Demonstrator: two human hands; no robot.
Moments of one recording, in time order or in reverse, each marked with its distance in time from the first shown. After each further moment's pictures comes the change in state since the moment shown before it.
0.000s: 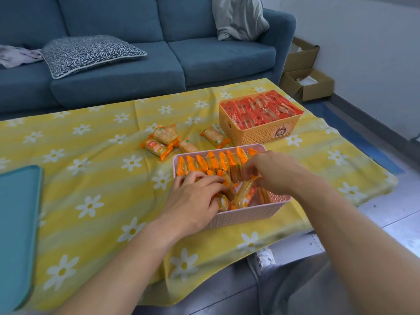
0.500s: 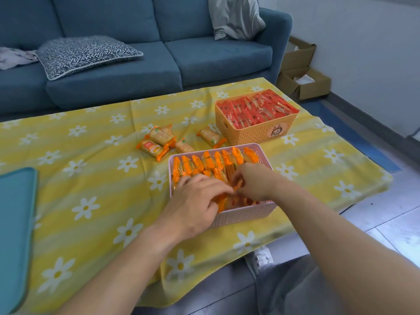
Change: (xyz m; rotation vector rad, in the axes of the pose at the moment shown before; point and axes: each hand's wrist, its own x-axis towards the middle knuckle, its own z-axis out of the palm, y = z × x) left_hand -0.002 0.009 -0.001 -0.174 0.085 0.094; right_hand 0.007 -0.016 0.023 0.274 -0.106 0.036
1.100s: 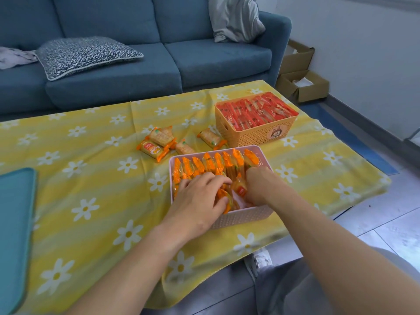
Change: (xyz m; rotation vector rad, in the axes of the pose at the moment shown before) left_hand 0.006 0.005 0.006 0.040 0.007 -0.105; right_hand 0.001 0.004 0.015 -0.138 0.080 0.190
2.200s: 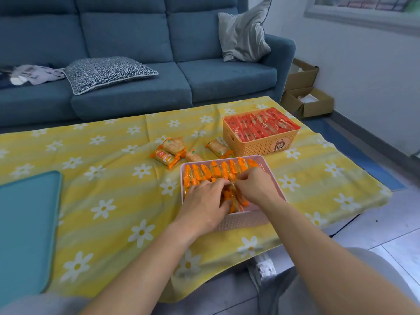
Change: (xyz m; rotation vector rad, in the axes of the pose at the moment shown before) left_hand -0.003 0.007 -0.002 0.006 0.027 -0.075; right_hand -0.012 -0.026 -0.006 0.590 0.203 0.112
